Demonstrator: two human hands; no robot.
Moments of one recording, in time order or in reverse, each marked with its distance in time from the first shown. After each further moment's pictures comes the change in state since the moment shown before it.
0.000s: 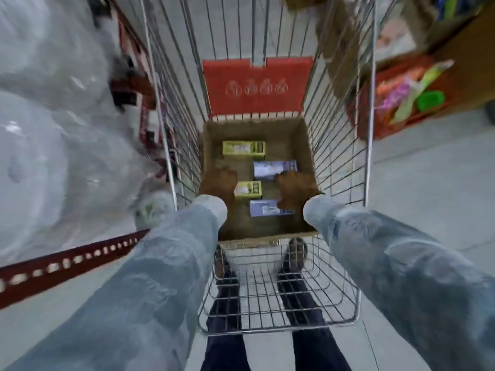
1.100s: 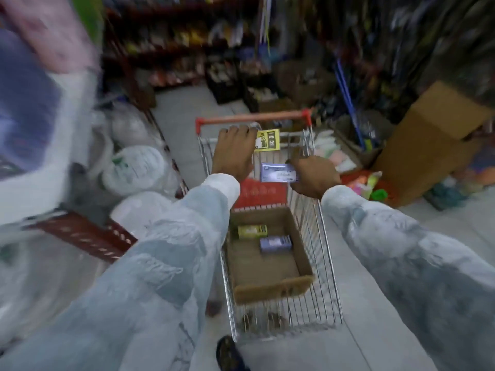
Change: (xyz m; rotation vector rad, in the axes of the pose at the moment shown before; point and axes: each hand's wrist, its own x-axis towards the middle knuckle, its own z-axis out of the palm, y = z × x) left_hand -0.206 -0.001 -0.319 0.150 0.957 0.055; right_hand -0.244 -0.038 -0.259 -0.007 0.697 0.171
